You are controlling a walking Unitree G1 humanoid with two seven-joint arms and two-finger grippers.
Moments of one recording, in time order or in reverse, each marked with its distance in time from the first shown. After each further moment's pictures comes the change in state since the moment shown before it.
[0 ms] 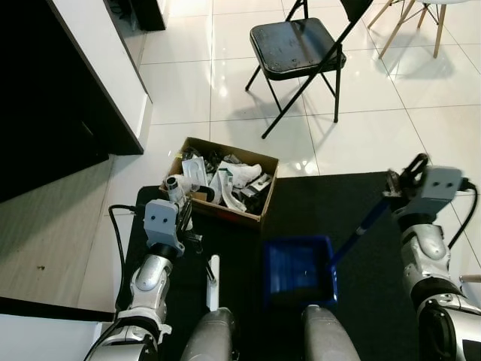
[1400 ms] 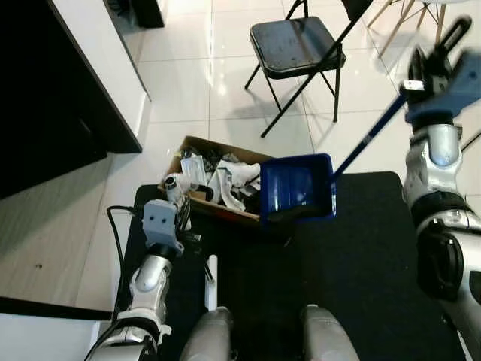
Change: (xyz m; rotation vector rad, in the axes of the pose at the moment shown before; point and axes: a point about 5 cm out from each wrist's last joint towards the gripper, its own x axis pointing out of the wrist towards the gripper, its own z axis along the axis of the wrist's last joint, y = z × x) left arm -0.001 0.001 0.000 0.000 -0.003 0.008; right arm 0.064 0.005 0.133 0.102 -0.468 -0.100
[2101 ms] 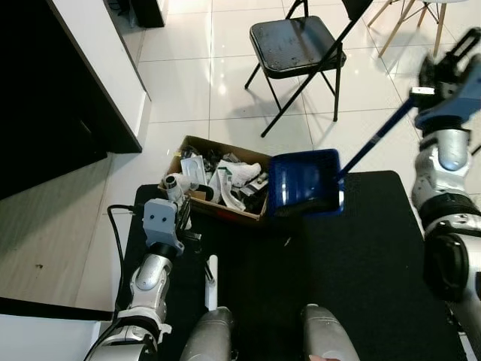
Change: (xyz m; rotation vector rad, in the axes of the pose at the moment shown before) left arm 0.002 0.000 0.001 0.000 0.000 -0.004; right arm 0.021 0.026 0.019 -0.055 -0.043 0.126
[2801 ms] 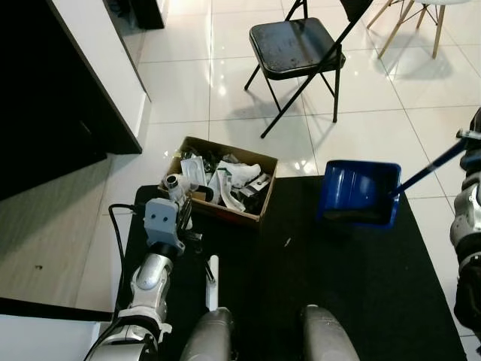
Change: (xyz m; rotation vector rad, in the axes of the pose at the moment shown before) left arm 0.001 -0.001 0.000 0.000 0.002 -0.006; right arm -0.043 -0.087 -0.011 -0.160 0.089 -0.297
